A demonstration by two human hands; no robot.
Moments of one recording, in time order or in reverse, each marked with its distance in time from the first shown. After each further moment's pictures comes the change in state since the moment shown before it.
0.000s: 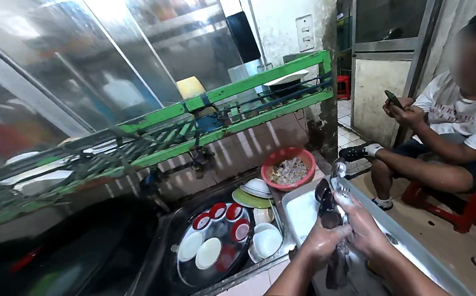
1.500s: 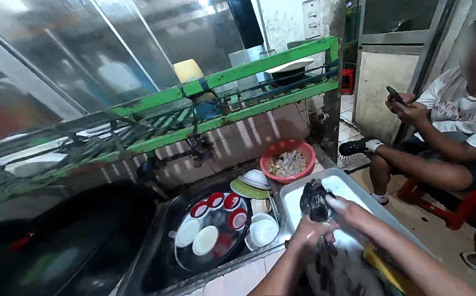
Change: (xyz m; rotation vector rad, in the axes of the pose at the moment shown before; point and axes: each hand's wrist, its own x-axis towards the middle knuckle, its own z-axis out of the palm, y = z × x) left_hand 0.003 -0.017 -0.021 -0.019 0.056 -0.025; right_hand 0.007 -0.029 -0.018 -1.073 -0.403 0.106
